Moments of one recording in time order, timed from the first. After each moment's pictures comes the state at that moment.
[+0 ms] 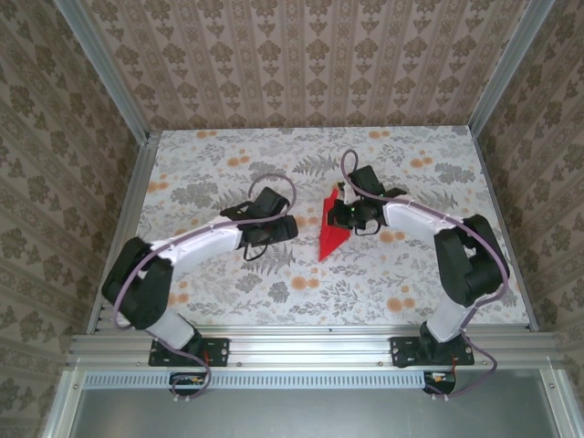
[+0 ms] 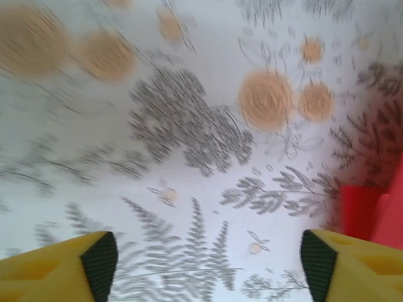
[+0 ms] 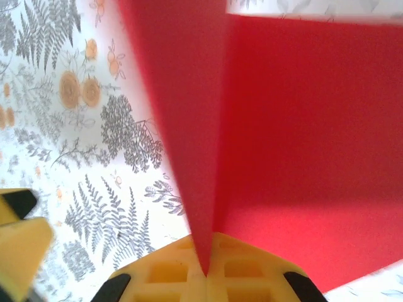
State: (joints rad) left arm -0.74 1.53 1.00 -0.51 -0.12 -0.81; right arm 0.40 1.69 1.11 -0.42 -0.35 0.52
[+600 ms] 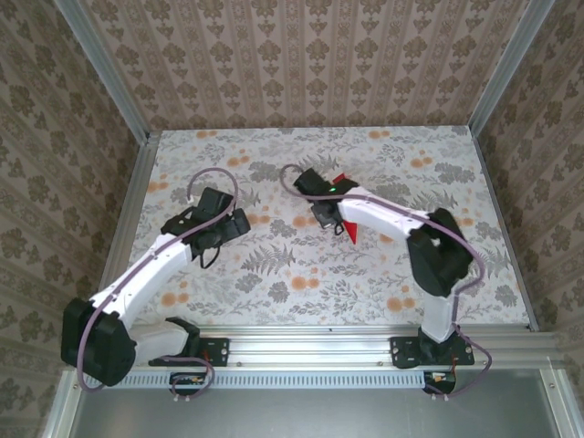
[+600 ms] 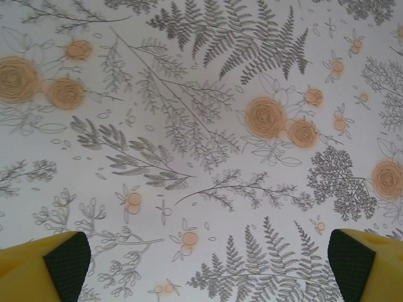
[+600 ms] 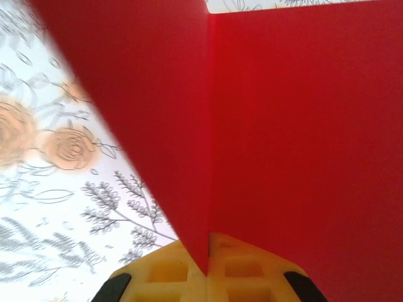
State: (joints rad) left arm -0.48 1.17 0.87 -0.71 -0.23 -0.76; right arm 0.70 1.93 1.48 -0.83 0.57 0.22
